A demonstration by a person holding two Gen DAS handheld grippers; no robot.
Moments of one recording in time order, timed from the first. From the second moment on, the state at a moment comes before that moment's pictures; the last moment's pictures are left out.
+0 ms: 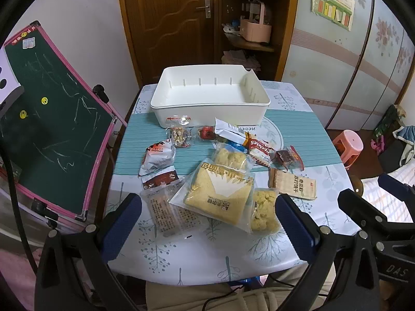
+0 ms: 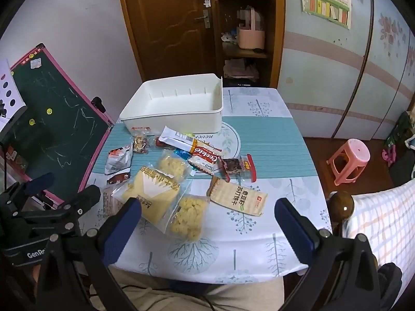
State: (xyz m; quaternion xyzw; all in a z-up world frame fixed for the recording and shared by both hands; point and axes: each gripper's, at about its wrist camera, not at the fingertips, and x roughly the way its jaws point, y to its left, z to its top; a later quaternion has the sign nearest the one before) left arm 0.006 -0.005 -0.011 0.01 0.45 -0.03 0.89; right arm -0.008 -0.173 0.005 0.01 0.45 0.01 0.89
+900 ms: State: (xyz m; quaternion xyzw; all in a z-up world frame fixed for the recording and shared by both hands) left arm 0.009 -0.001 -0.008 0.01 0.45 -0.02 0.89; right arm -0.008 -0.172 -0.001 0.02 0.46 0.02 0.89
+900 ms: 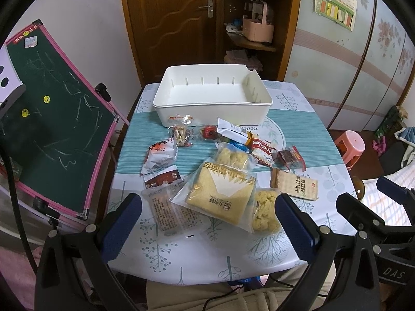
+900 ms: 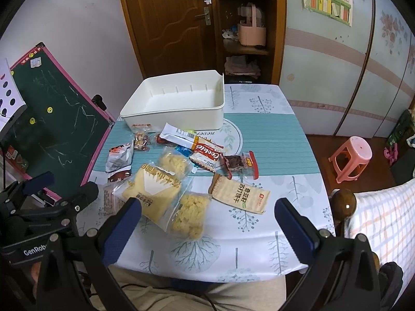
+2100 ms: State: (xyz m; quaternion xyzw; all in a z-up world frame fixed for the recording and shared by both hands) left arm 0.014 0.022 -0.007 0.01 0.45 -0.02 0.89; right arm -0.007 -0.163 -0.003 0.01 0.46 0.02 0.89
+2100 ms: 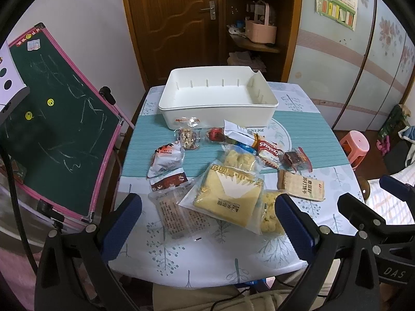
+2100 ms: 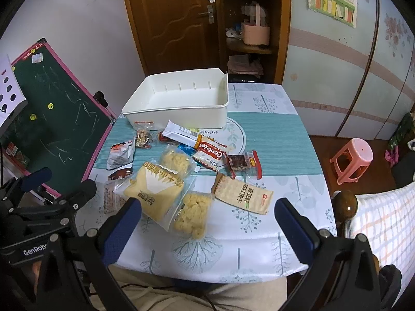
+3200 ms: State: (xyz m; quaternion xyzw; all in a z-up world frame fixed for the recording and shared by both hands) left arm 0.060 0.104 -0.181 -0.04 0.56 -0.06 0.83; right arm 0.095 -0.111 -0.138 0.01 0.54 0.16 0.82
